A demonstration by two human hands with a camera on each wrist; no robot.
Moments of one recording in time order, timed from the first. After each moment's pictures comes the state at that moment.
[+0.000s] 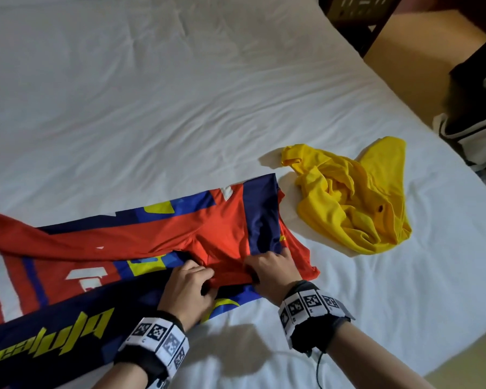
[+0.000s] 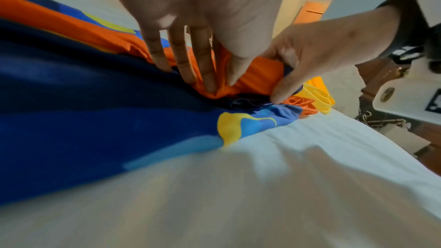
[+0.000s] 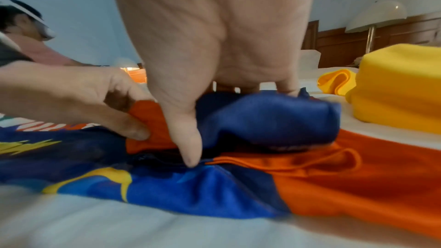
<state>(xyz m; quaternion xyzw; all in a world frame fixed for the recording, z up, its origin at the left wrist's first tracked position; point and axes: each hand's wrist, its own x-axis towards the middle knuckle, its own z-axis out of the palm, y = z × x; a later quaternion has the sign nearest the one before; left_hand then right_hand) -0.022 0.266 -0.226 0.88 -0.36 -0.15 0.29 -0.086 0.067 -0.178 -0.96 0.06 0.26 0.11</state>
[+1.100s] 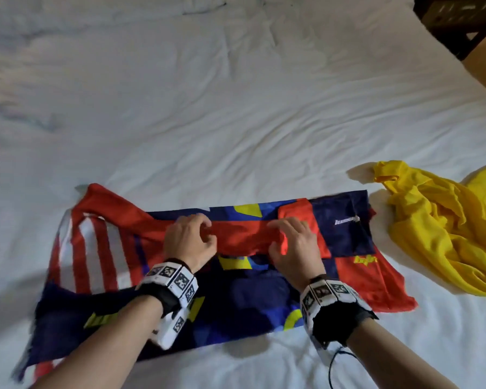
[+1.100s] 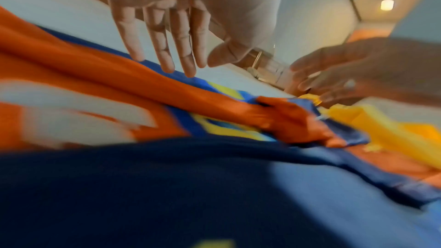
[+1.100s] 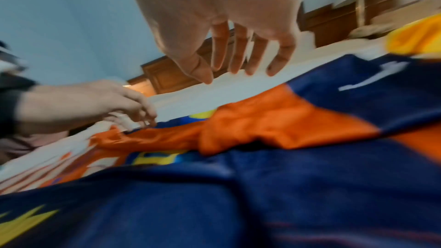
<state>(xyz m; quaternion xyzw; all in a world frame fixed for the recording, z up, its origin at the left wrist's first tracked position) 0.100 0.370 -0.205 0.96 -0.13 -0.03 0.25 0.003 0.165 -0.196 -0.94 0.11 -0.10 0.31</state>
